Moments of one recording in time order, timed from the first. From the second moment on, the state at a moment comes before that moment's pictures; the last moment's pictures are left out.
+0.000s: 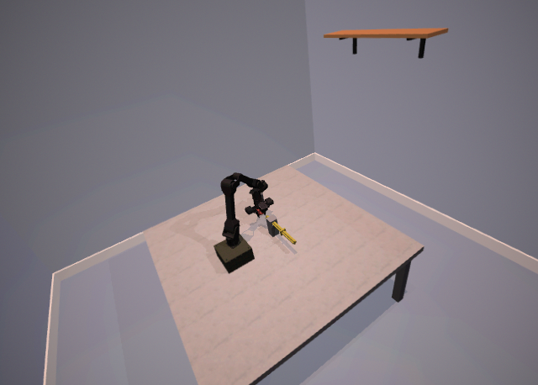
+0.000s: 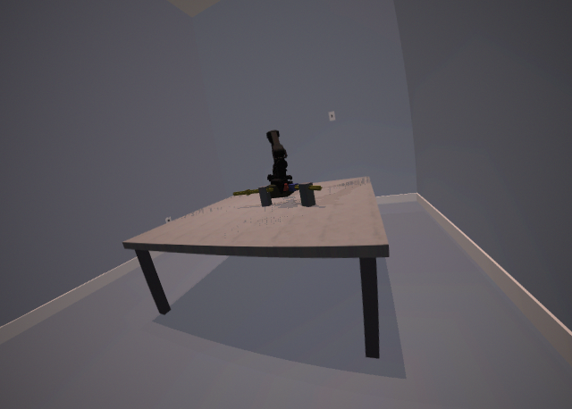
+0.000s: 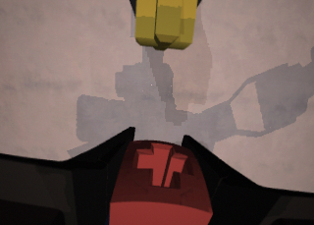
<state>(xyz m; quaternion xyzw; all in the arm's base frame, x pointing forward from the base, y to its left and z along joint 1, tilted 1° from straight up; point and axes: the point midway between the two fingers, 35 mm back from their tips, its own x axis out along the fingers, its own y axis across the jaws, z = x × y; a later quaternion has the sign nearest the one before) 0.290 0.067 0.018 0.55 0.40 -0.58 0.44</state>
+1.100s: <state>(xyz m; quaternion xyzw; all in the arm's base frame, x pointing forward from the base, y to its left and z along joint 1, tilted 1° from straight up) 0.290 0.067 0.018 0.55 0.40 -0.58 0.44</state>
